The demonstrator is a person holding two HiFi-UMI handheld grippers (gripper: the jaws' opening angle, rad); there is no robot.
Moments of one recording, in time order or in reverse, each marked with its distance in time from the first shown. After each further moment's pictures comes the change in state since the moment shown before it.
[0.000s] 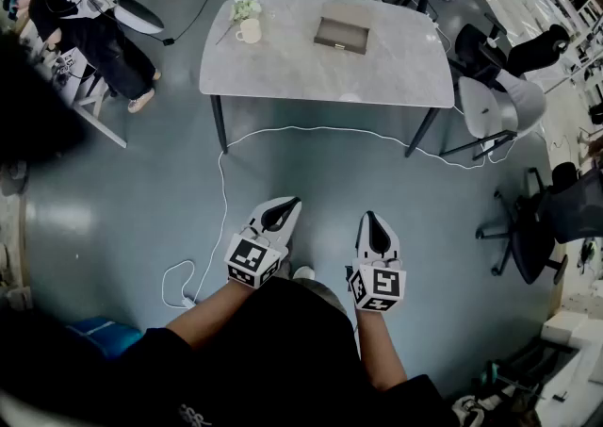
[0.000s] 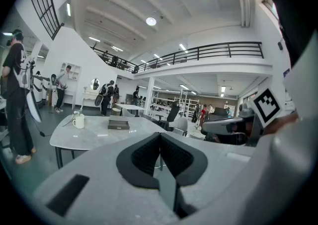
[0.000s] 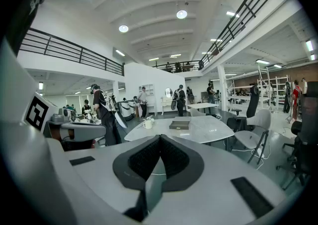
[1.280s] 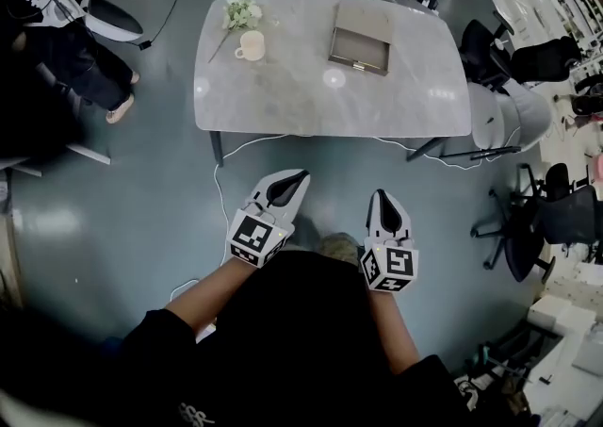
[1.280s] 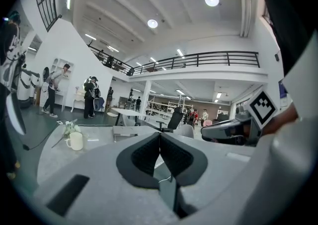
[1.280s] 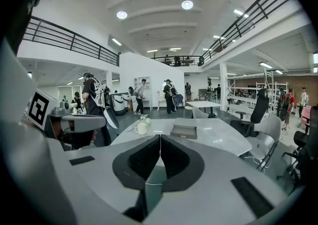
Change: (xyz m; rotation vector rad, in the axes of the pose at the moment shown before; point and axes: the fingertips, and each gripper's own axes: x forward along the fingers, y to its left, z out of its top) left arm 0.141 0.272 0.087 0.004 -0.058 -0.115; right arm 0.290 0.037 0.083 -0.042 0.064 -0.075
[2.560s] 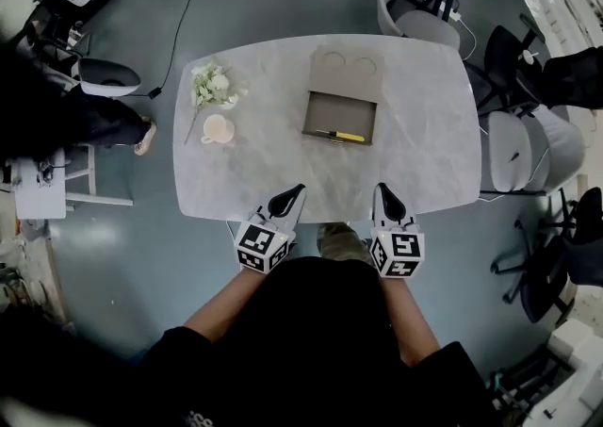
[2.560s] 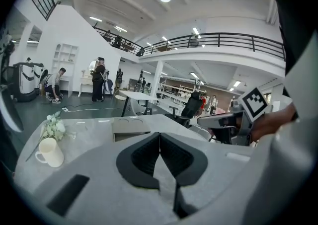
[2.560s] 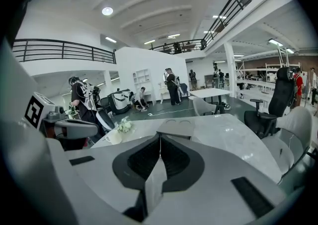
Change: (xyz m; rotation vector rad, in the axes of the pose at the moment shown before) left arm 0.310 0.120 0.005 -0.072 0.228 0.121; right arm 0.288 -0.225 0.061 0.084 0.112 0.132
